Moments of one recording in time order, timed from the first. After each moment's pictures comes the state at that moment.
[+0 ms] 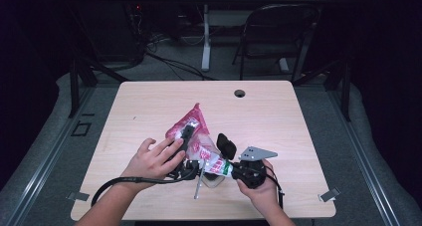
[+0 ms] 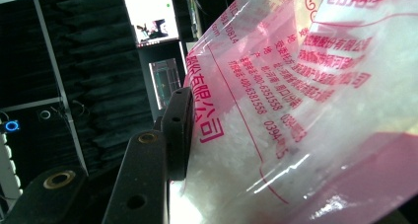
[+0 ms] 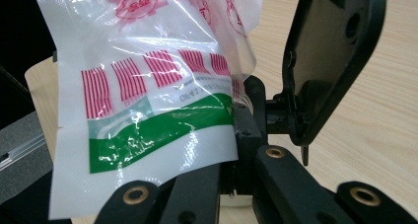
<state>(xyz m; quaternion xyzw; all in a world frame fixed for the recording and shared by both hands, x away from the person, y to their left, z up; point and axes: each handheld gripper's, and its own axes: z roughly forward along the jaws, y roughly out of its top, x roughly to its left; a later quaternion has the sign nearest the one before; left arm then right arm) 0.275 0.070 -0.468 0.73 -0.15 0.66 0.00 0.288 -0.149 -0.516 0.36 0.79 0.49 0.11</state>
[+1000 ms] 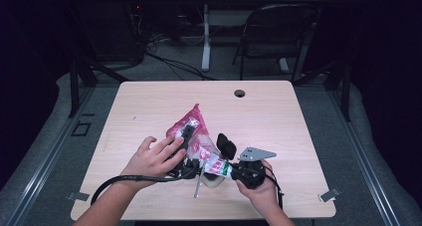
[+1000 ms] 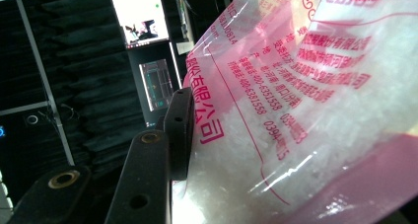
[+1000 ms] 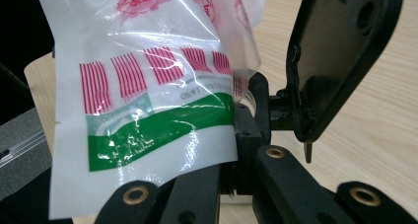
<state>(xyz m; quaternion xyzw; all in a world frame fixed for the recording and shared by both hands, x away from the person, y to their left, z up) 0.278 0.070 -0.466 0.75 -0.15 0.65 -0.01 0.288 -0.147 -0.518 0.36 0.79 0.49 0.11</state>
